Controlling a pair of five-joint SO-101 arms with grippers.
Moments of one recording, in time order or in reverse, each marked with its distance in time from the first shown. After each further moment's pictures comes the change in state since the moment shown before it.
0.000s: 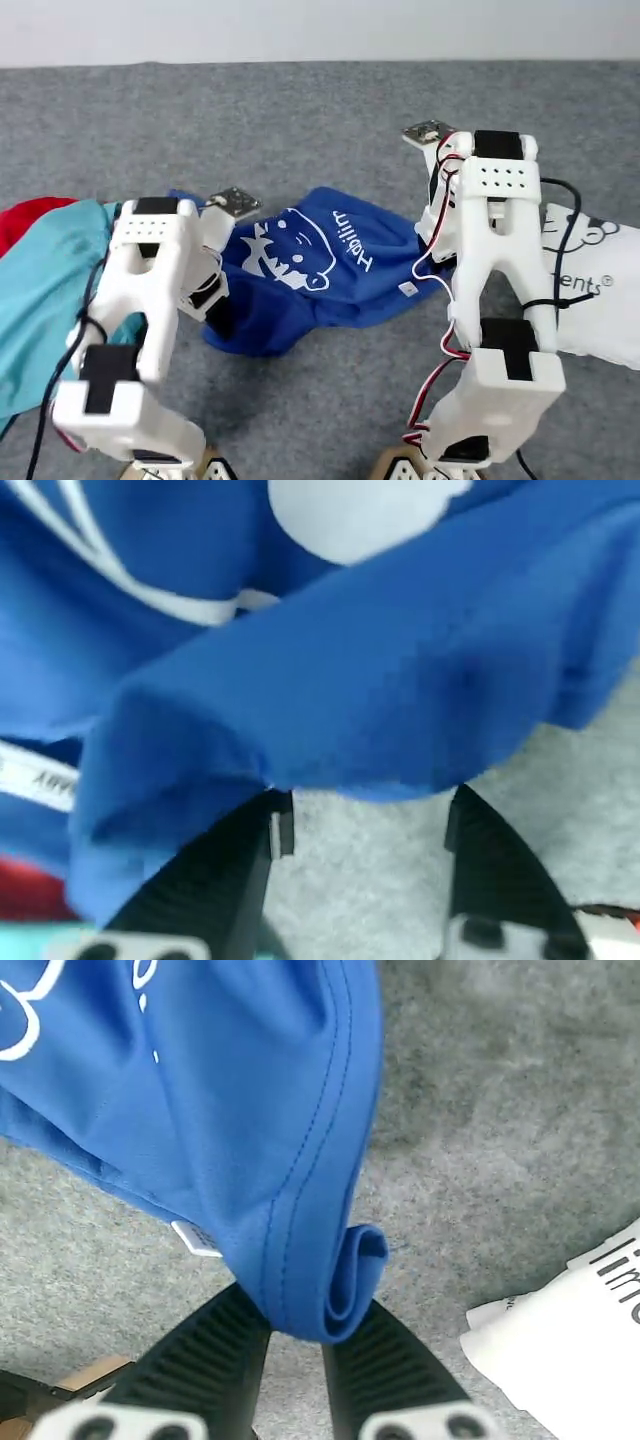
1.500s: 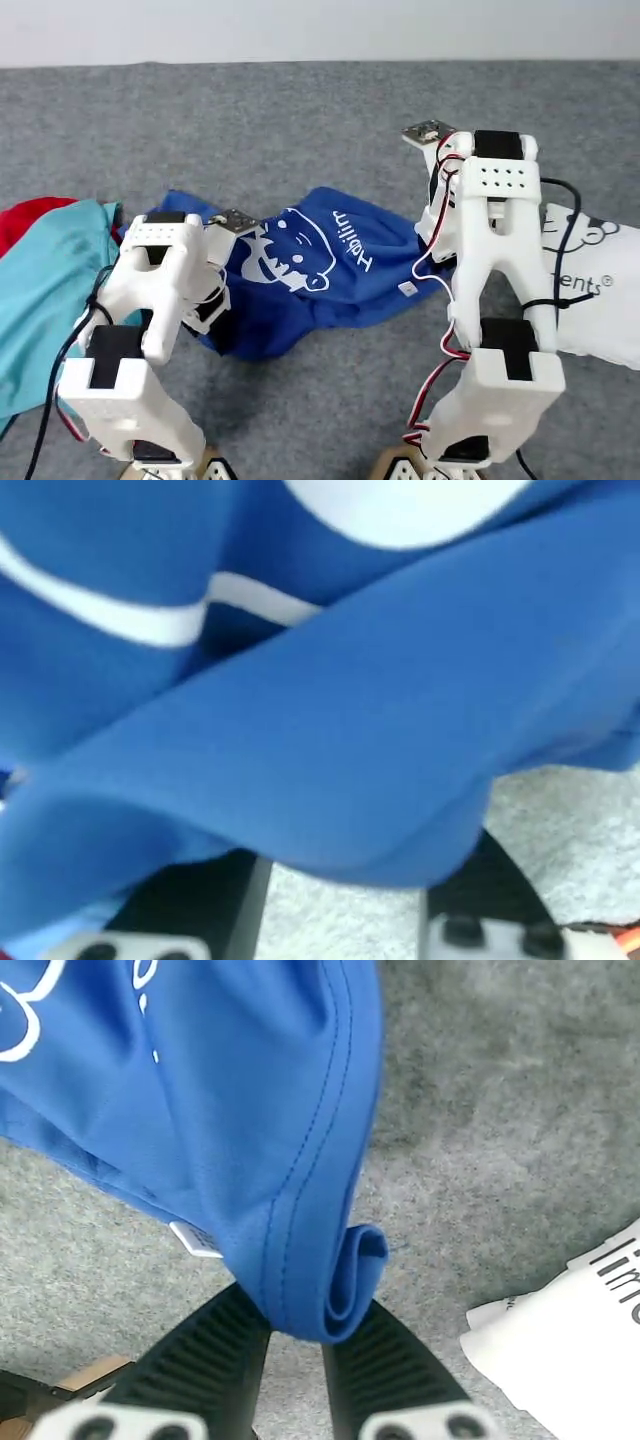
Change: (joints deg) left arm -0.2 6.0 3.6 -4.4 4.0; right arm 0.0 0.0 0.0 0.0 0.0
